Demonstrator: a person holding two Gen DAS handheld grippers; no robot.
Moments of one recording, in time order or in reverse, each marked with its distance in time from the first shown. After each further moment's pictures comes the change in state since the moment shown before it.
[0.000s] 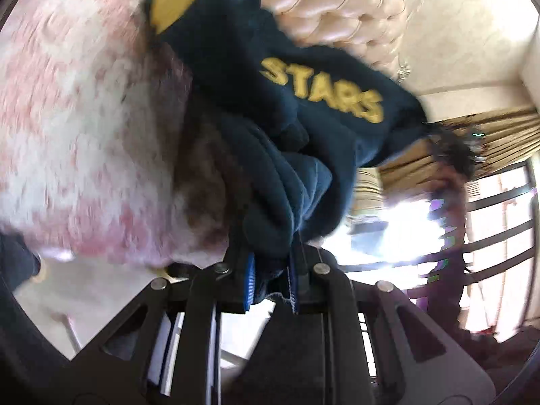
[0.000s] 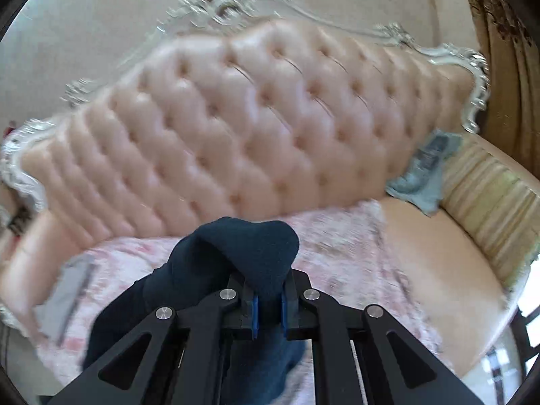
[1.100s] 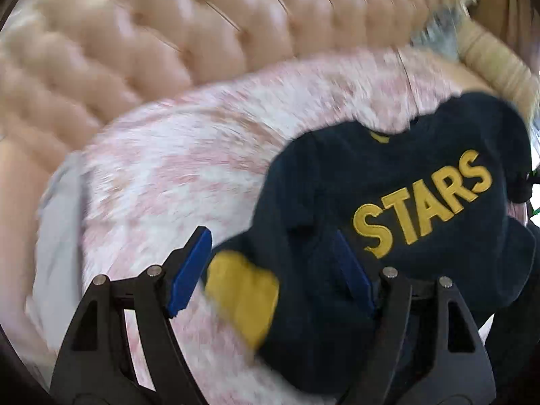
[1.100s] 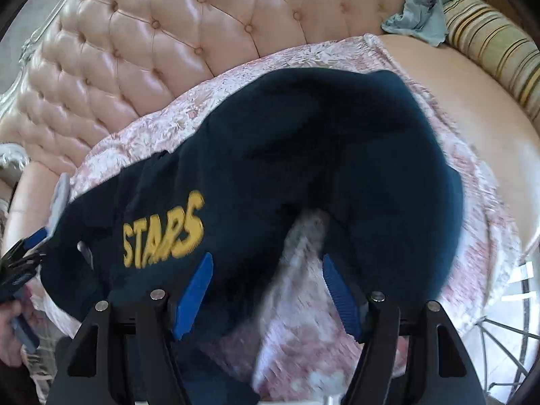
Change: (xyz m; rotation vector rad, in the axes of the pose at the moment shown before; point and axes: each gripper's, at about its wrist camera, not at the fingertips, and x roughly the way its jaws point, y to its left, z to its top) left arm 0.104 -0.073 0.198 0.731 0.101 0.865; right arm 0.090 -0.038 -0.170 0.206 0.428 0.128
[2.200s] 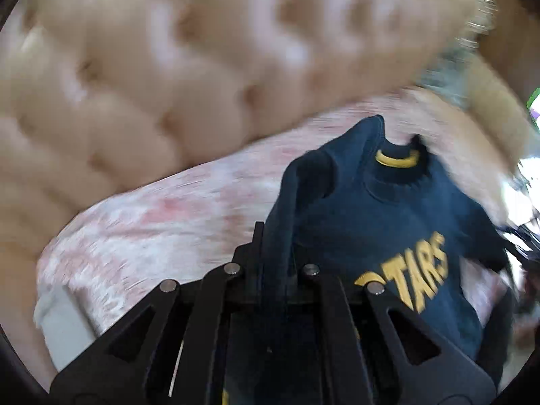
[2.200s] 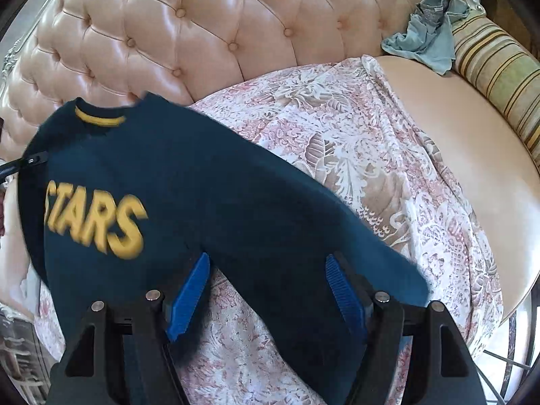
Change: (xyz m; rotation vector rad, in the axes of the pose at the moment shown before) left arm 0.026 0.069 0.173 -0.019 -0.003 -0.071; right arm 0.012 -0.012 0.072 -0.018 -0.041 -0.093
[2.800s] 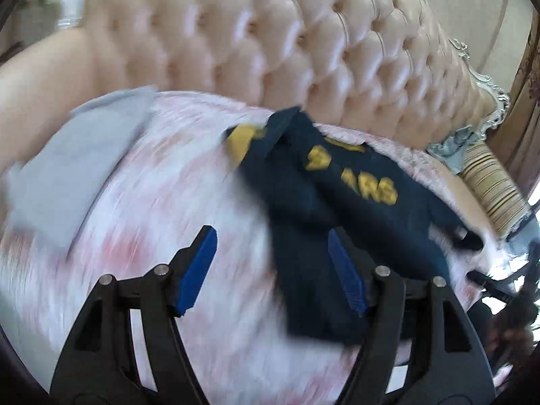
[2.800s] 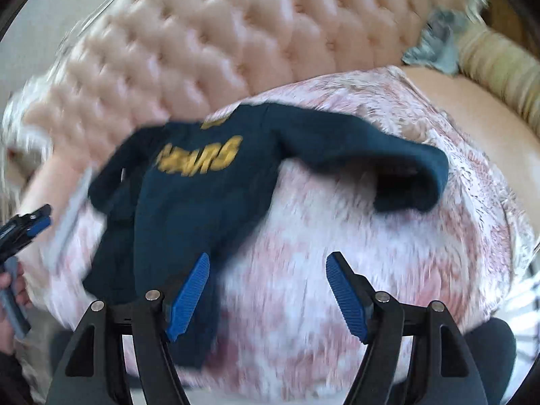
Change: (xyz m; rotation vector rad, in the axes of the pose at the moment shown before) left arm -0.119 -0.031 -0.334 -0.374 -0.338 0.023; right arm -0.050 0.080 -0.162 -0.156 -0.147 0.086
